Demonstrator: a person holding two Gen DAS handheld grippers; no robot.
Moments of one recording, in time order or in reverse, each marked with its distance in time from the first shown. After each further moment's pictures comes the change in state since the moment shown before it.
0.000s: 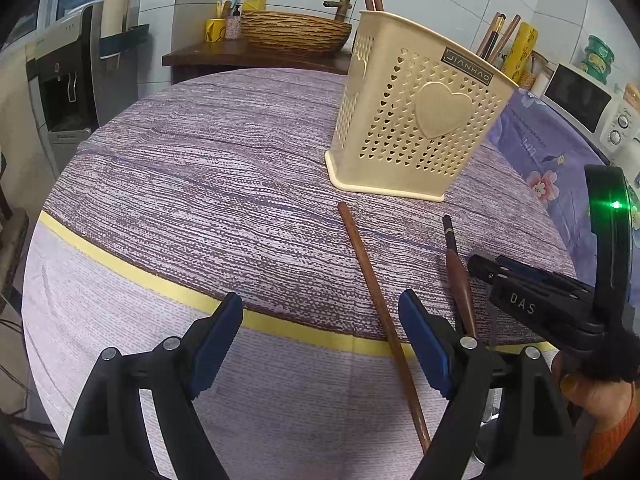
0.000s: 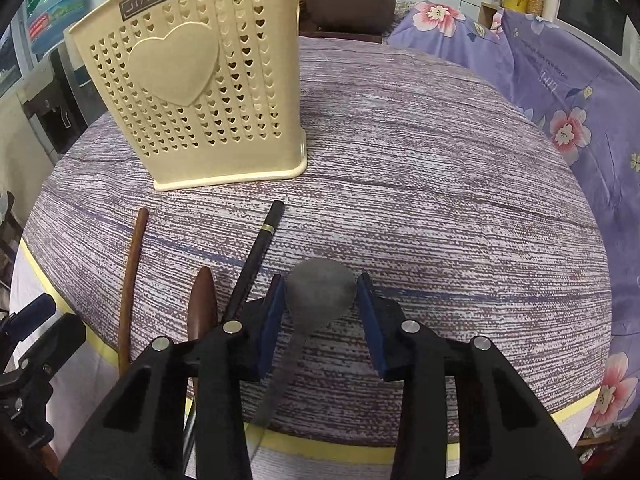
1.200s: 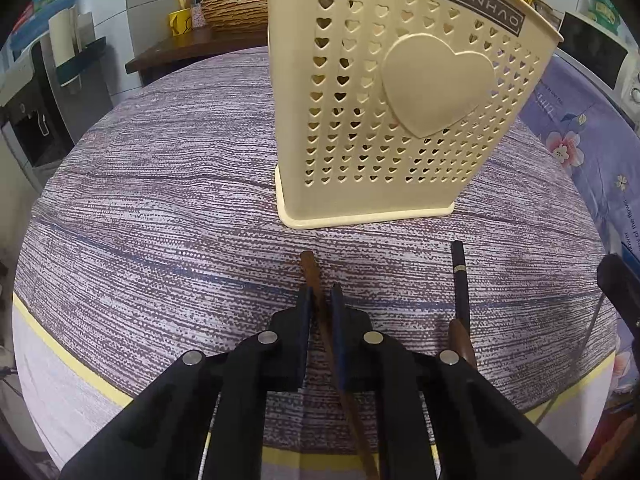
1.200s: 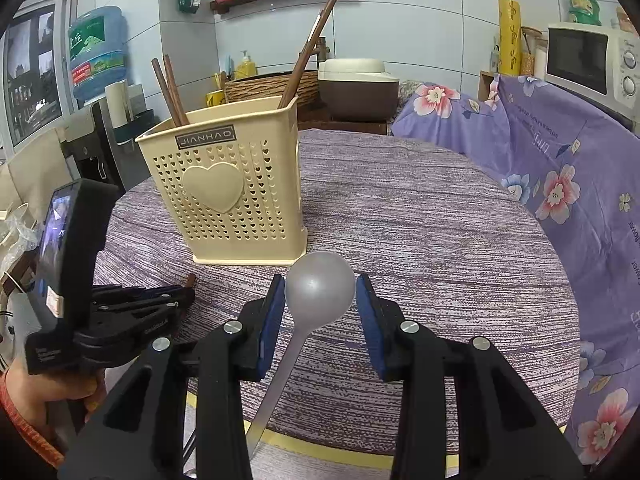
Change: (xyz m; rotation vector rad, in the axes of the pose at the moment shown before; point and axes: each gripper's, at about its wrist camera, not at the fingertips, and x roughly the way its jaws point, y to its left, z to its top) left arm 0.065 -0.041 0.048 0.116 0.128 0.078; right arm -0.075 -0.030 0.005 -0.018 -0.312 0.093
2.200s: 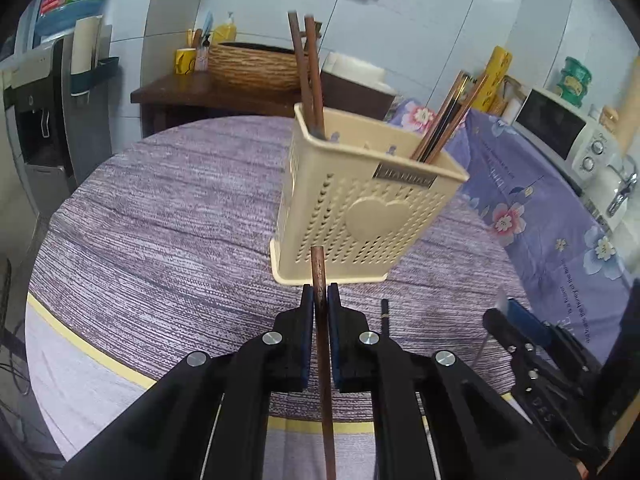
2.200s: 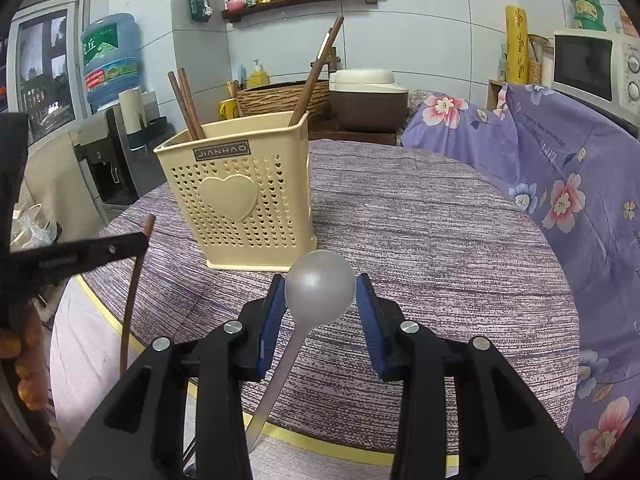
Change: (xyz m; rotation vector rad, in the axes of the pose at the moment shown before) left arm -0.096 0.020 0.009 -0.100 -0.215 -0.189; right arm -0.016 -0.003 0.000 -0.013 -0.036 0.059
